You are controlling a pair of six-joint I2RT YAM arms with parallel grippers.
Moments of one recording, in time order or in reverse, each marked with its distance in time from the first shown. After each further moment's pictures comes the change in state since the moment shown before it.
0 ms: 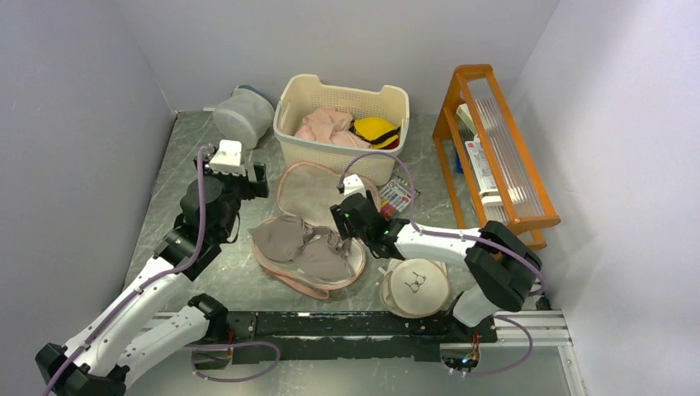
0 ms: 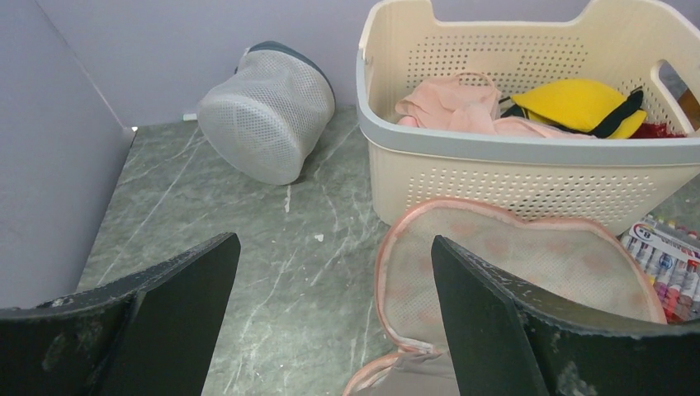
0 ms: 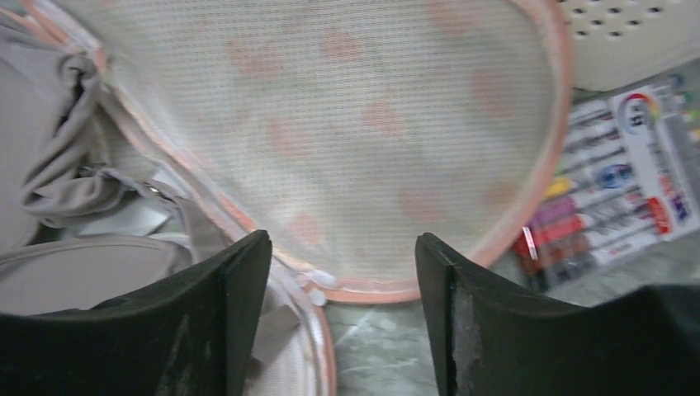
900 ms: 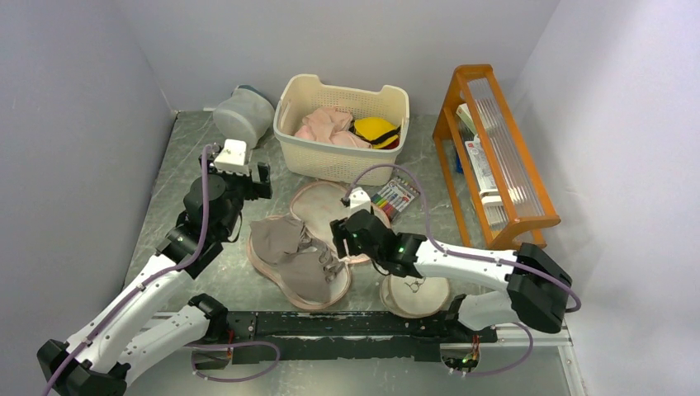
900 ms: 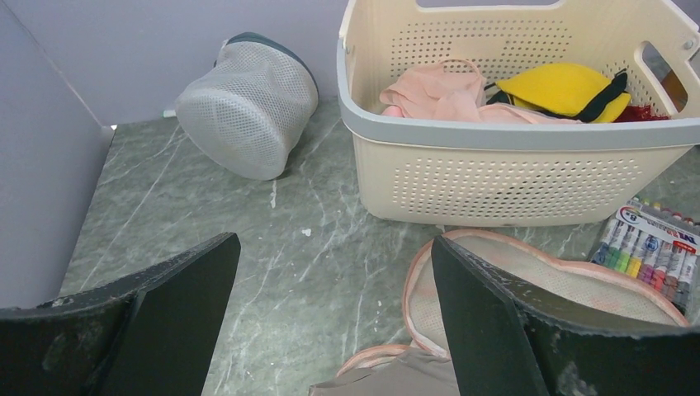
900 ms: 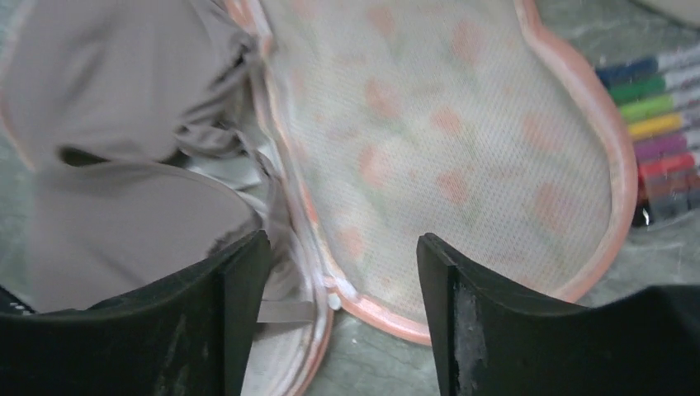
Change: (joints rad) left arm 0.000 0.028 0.006 -0.014 0.045 -0.007; right arm 0.130 -0.201 -0.103 -0.093 -0.094 0.211
